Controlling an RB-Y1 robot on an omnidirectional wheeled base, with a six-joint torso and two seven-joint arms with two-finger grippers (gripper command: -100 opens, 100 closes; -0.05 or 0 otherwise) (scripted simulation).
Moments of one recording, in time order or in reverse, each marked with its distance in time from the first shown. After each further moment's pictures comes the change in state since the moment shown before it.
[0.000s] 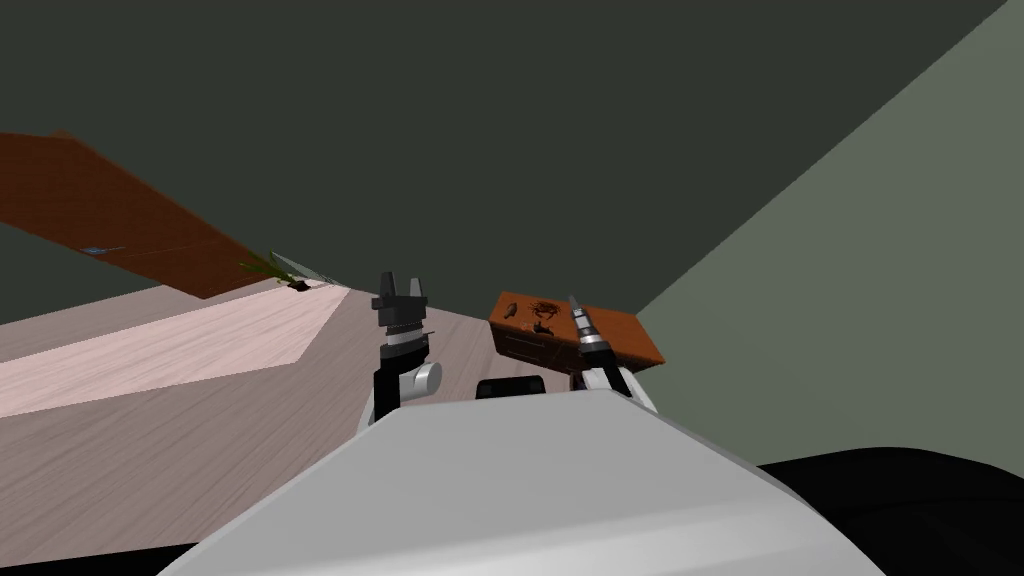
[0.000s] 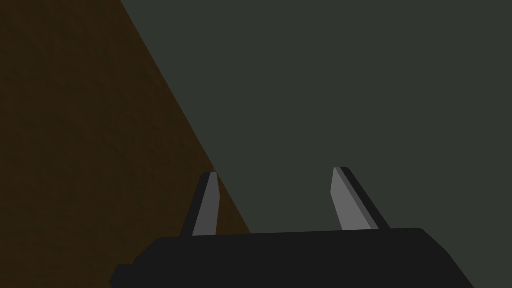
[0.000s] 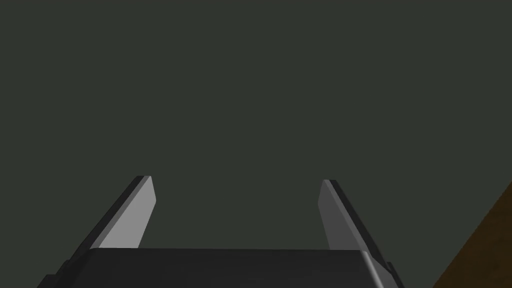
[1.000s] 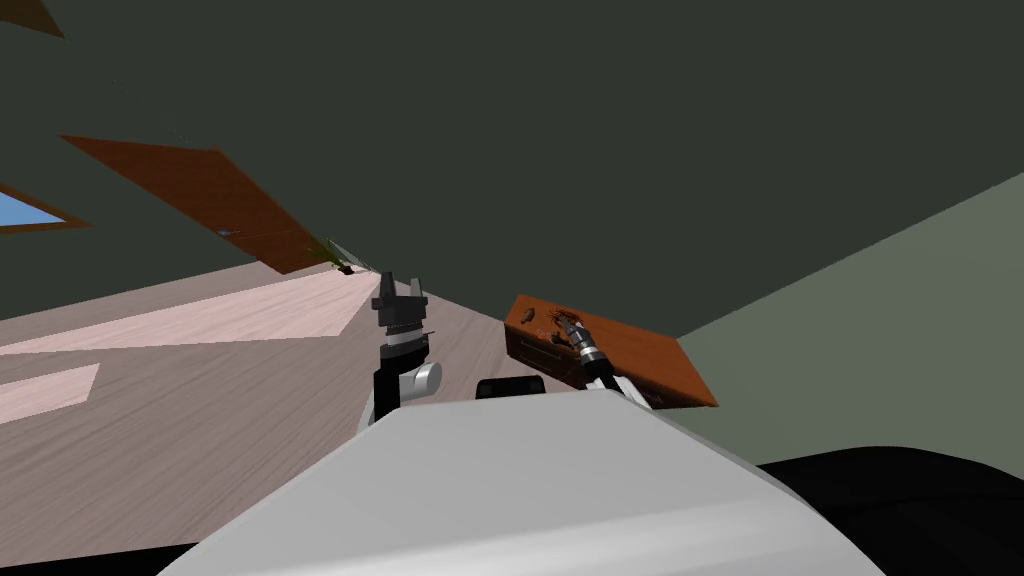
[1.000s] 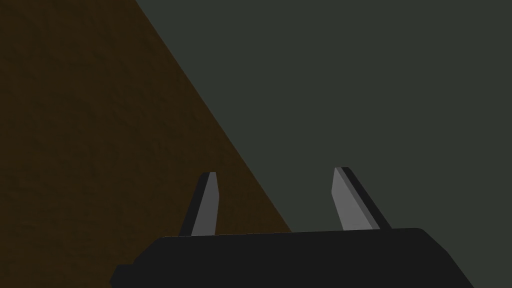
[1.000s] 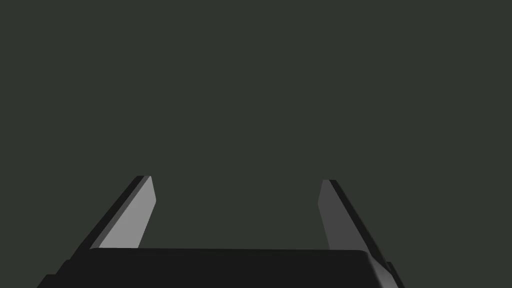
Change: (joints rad) left arm 0.000 0.000 0.000 0.000 0.000 0.000 0.000; right arm 0.019 -0.059 0.013 0.175 0.114 0.103 0.258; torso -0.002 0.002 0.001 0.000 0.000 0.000
